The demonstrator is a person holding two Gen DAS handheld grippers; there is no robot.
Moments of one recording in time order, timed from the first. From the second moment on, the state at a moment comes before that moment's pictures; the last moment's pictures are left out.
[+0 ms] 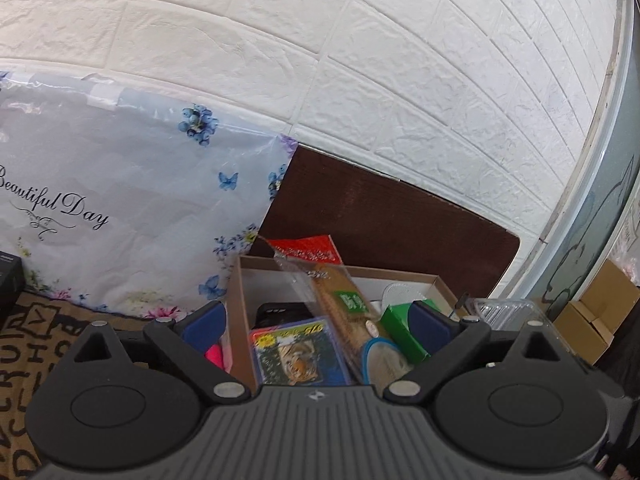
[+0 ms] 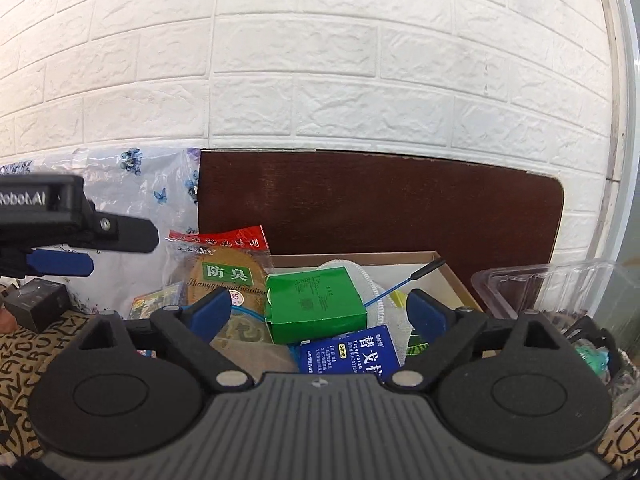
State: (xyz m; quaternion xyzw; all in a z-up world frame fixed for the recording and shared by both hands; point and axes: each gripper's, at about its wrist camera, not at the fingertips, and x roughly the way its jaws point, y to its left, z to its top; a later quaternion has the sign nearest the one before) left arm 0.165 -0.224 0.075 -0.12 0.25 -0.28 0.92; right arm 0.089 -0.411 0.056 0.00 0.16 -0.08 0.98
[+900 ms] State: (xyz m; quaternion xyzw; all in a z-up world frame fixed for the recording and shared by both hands) left arm 0.098 -0.030 0.025 -0.10 0.29 -0.19 0.93; right arm 0.018 -0.245 0.057 -0.02 0.17 0.06 0.98
